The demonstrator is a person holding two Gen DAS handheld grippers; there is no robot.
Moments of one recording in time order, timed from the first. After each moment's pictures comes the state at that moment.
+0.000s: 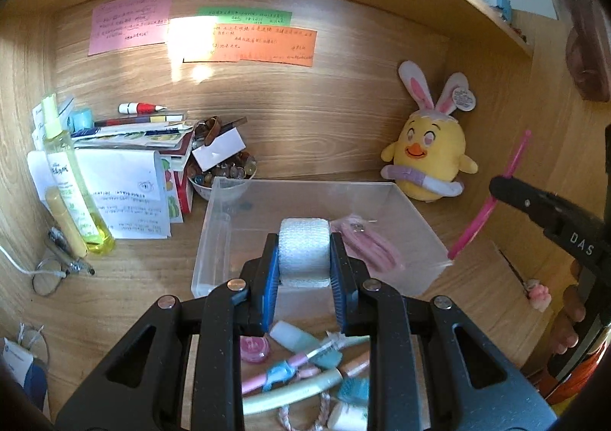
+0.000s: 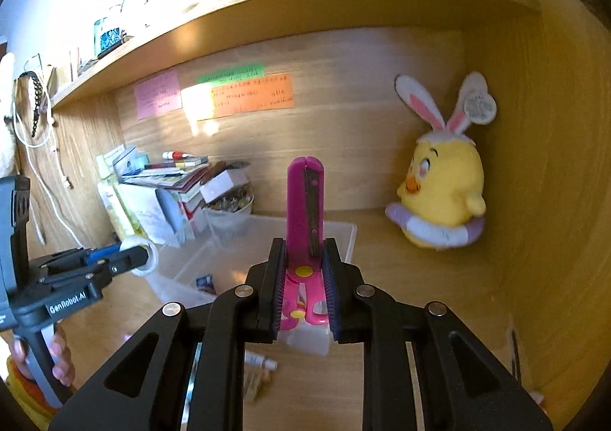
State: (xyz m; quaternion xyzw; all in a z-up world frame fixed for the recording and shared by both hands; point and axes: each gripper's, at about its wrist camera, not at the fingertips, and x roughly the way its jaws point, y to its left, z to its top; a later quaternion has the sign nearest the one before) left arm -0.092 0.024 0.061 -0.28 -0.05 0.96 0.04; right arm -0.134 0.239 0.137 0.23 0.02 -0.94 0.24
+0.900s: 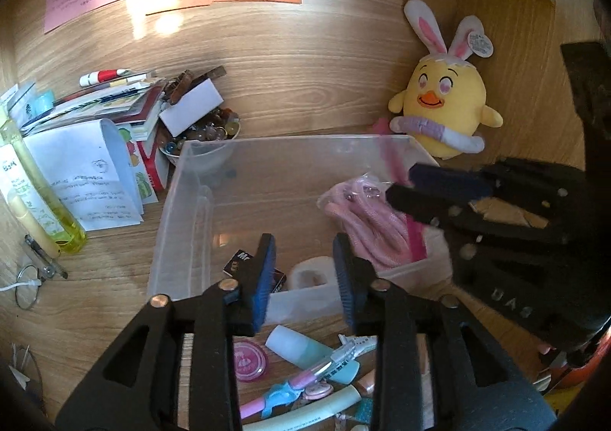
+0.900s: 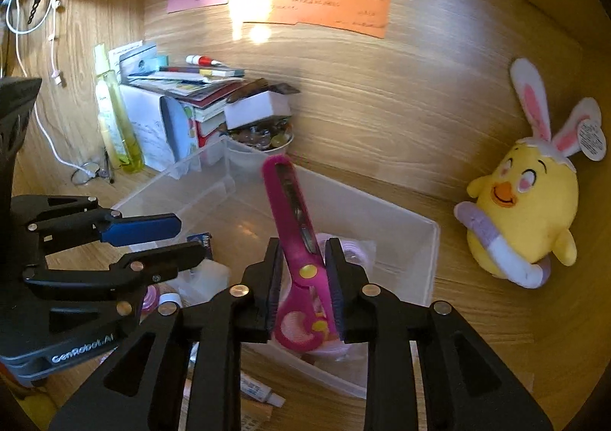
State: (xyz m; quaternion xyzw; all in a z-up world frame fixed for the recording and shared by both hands) left arm -0.141 0.033 0.023 -0.35 -0.02 0.93 0.06; right arm -0.179 0.143 0.079 0.31 0.16 -0.89 0.31
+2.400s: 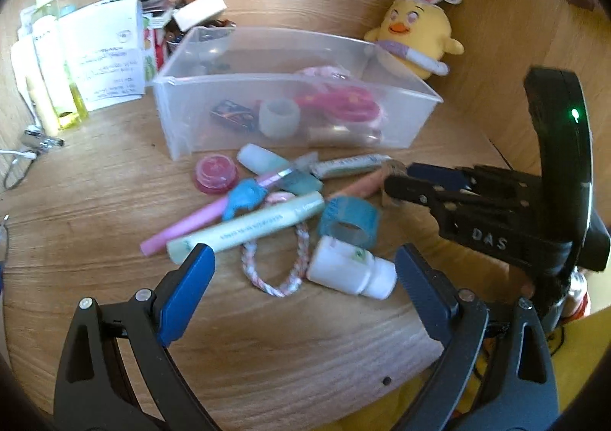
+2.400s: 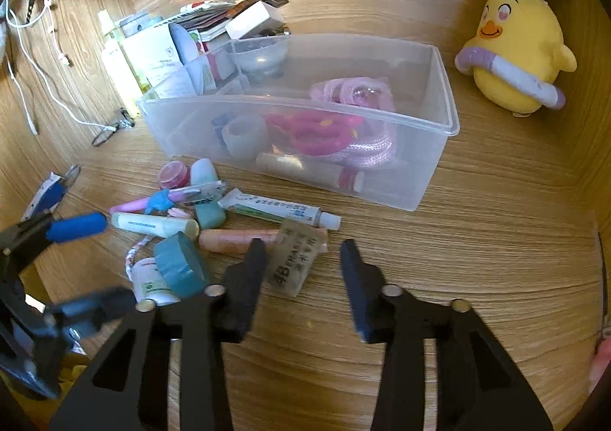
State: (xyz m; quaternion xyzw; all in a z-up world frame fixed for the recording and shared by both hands) left arm -0.031 0.042 -0.030 -0.42 -0.06 0.90 0.09; right arm -0.116 0.194 0.008 0.41 0.06 -0.86 0.30
